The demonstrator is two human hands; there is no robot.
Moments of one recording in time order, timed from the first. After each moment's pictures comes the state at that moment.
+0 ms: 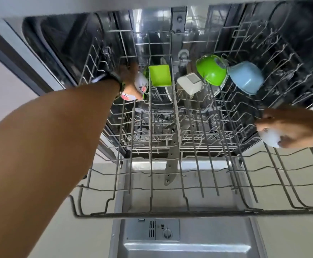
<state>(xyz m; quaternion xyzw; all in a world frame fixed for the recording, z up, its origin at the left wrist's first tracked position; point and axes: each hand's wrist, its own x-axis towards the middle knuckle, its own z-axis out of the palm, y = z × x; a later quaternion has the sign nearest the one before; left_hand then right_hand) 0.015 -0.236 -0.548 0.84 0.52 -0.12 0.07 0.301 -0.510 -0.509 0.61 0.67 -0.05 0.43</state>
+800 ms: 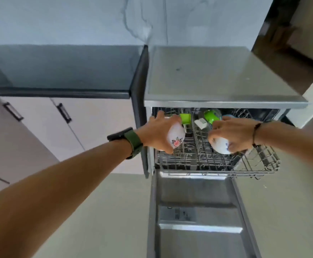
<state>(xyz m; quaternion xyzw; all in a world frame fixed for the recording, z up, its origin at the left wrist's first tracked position) -0.186 -0.526 -0.272 0.92 0.36 -0.01 0.16 0.022 -0.622 -0.236 0.59 0.76 -0.01 0.28</state>
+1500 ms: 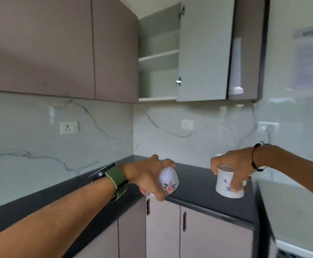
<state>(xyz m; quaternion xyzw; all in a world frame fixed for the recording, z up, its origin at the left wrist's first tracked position) -0.614 -0.625 0.048 0.83 0.56 0.05 0.04 -0.360 -0.586 0.084 0.53 0.84 -0.06 0.12</state>
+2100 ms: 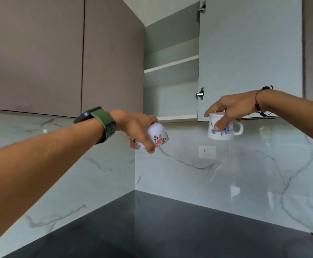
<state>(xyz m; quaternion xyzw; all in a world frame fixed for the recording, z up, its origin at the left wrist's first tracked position) -0.739 -0.314 0.201 0.81 0.58 0.10 -0.06 -0.472 -0.292 0.238 0.52 0.84 0.04 -0.13</state>
